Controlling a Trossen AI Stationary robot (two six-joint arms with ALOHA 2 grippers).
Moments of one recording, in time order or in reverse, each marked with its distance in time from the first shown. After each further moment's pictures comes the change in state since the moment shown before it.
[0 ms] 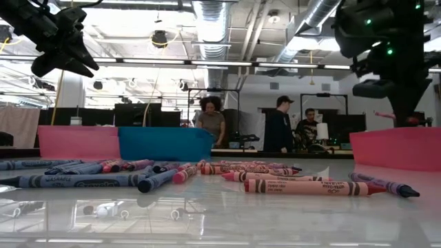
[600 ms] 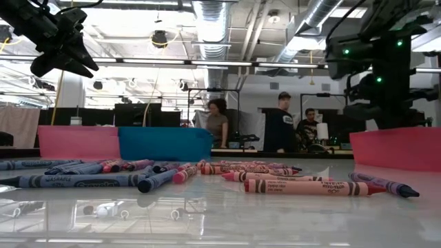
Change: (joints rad) left arm 0.000 0.000 0.000 -0.002 -0.019 0.001; right arm -0.265 -0.070 -0.186 0.366 -0.026 -0.309
